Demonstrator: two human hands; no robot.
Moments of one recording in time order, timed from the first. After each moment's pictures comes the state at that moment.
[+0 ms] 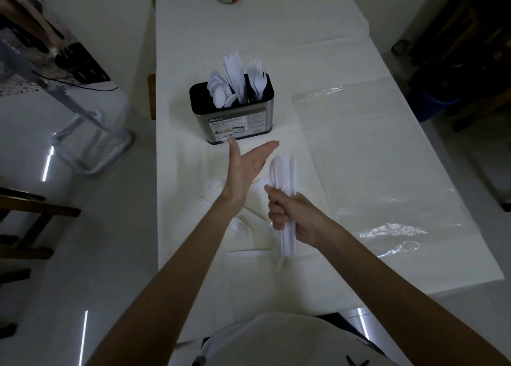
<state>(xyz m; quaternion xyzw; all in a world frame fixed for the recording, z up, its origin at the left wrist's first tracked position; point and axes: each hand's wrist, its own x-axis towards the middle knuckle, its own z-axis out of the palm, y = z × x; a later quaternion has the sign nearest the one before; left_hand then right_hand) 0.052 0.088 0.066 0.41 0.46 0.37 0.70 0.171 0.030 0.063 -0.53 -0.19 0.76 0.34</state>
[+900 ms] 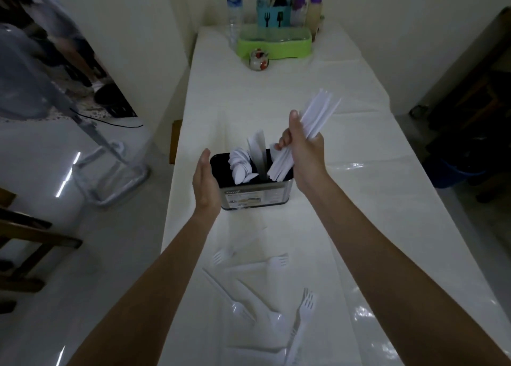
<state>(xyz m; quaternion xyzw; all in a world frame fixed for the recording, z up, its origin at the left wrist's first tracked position) -0.006 0.244 0.048 0.31 0.60 0.58 0.45 0.157 0.255 0.134 -0.48 -0.29 0.55 0.62</state>
